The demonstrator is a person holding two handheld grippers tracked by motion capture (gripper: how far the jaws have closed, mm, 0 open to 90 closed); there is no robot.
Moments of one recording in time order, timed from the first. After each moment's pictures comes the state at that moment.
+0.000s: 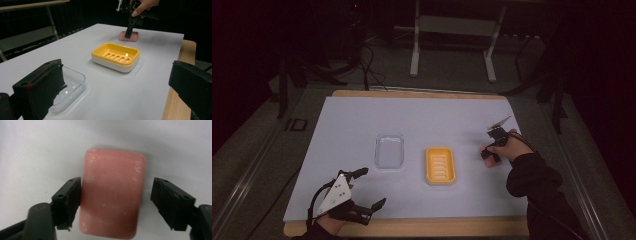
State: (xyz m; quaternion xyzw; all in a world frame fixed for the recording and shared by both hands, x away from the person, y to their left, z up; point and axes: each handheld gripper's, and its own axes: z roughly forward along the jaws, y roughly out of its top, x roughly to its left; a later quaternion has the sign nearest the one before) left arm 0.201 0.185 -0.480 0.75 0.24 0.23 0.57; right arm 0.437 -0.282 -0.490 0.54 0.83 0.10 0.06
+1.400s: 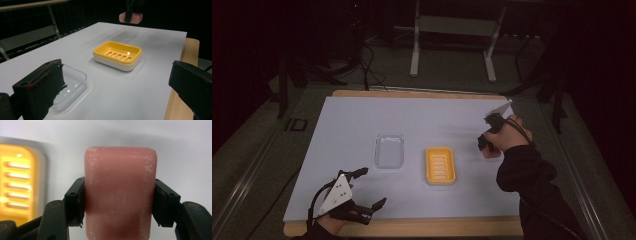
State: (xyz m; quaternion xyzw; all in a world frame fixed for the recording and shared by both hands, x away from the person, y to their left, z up) left arm 0.201 0.184 -0.480 0.76 0.24 0.23 0.56; right arm 0.428 -0.245 -0.421 0.63 0.77 0.07 0.05
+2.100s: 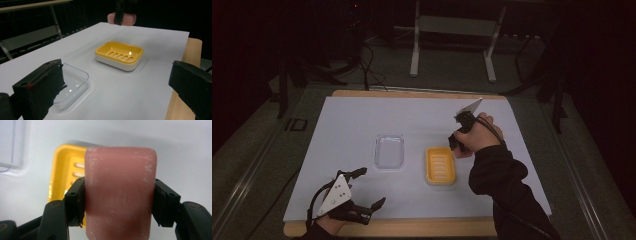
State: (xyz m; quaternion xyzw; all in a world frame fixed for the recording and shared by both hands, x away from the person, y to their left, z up) left arm 0.200 0.185 -0.480 0.75 0.24 0.24 0.56; right arm 0.411 -0.156 -0.406 0.61 0.79 0.10 0.03
